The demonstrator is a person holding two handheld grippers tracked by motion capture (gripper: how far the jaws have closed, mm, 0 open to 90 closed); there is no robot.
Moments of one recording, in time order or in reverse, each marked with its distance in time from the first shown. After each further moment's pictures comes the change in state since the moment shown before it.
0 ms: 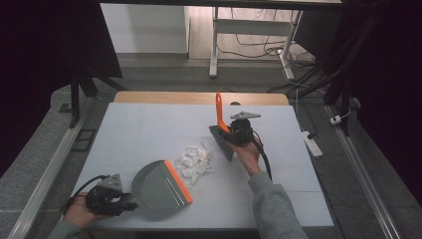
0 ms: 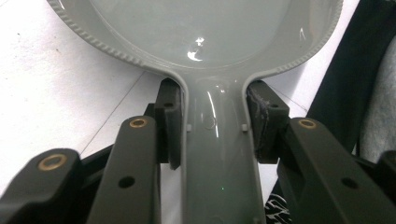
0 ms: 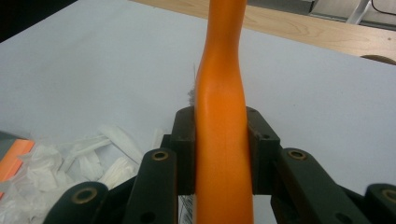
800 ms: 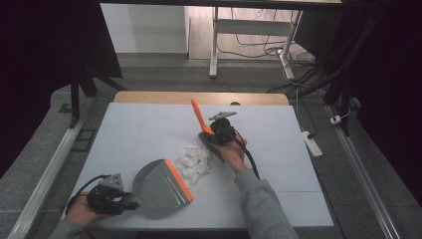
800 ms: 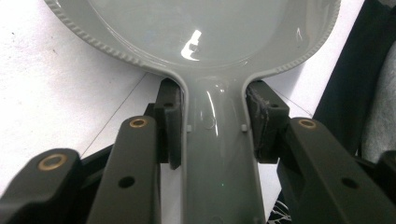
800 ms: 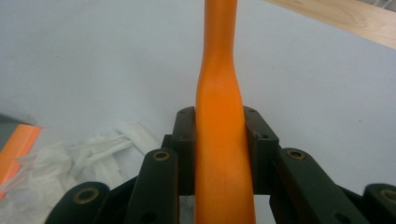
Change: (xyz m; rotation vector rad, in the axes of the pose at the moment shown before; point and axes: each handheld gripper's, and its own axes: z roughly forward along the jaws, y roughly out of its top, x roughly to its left) left arm 0.003 0.000 0.005 -0.011 -0.014 -0.005; right arm 0.040 0.011 0.039 0.129 0.011 -0.121
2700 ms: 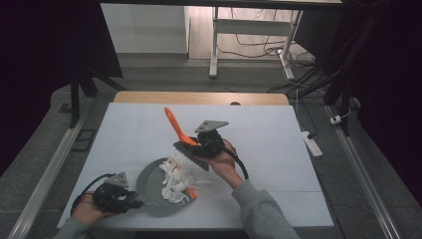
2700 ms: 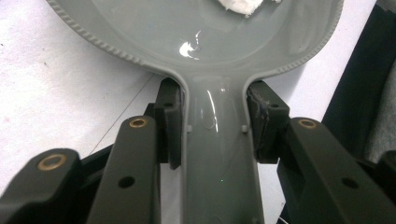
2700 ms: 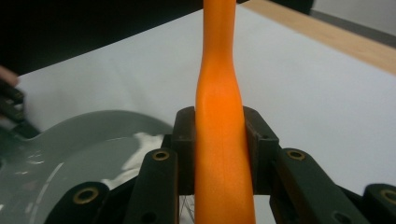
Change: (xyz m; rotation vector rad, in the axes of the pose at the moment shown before) left arm -0.001 0.009 0.008 0.005 0.004 -0.022; right arm 0.061 0.006 -0.043 -0.163 0.242 -0.118
